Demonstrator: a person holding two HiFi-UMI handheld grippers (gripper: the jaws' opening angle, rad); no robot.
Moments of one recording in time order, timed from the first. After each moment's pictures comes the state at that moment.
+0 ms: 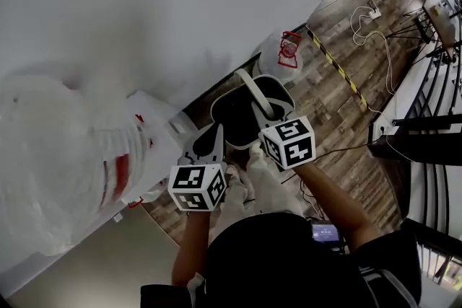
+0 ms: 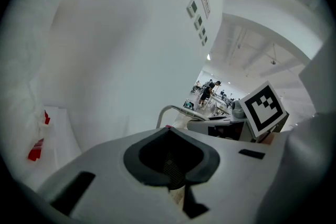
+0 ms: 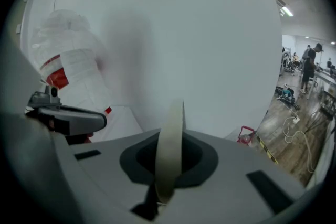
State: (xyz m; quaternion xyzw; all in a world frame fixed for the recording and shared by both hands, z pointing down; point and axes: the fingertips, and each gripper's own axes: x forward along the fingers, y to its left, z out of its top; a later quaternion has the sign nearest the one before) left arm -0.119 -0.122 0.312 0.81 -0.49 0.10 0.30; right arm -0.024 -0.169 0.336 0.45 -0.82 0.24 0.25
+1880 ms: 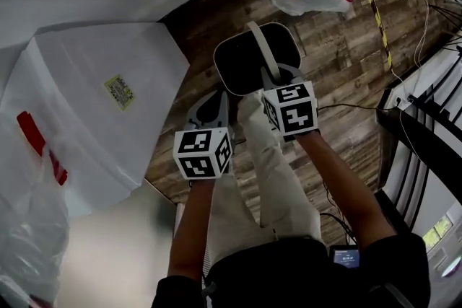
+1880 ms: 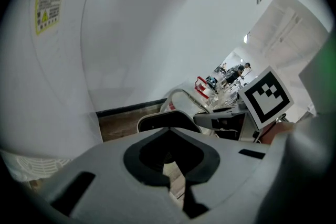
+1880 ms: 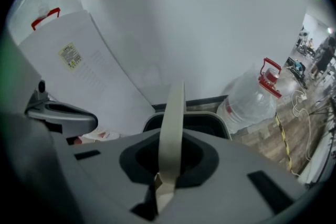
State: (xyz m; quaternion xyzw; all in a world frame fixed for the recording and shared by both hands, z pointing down) left arm -0.114 -0.090 0.671 0.69 -0.50 0.18 0.49; right arm -0.010 -0.148 0.698 0.37 -0.74 0.33 0.45
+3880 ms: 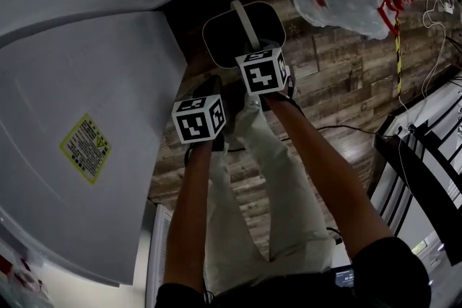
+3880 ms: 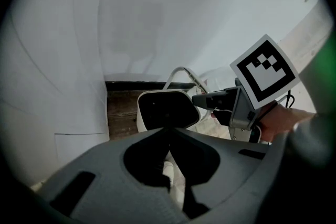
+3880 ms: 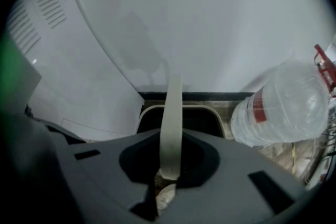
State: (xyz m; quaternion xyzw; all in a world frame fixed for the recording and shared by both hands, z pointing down) left arm -0.144 -0.112 0.899 0.59 -0.52 0.19 0.58; right arm -0.079 -0.221 0.915 0.33 -0.74 0.29 0.52
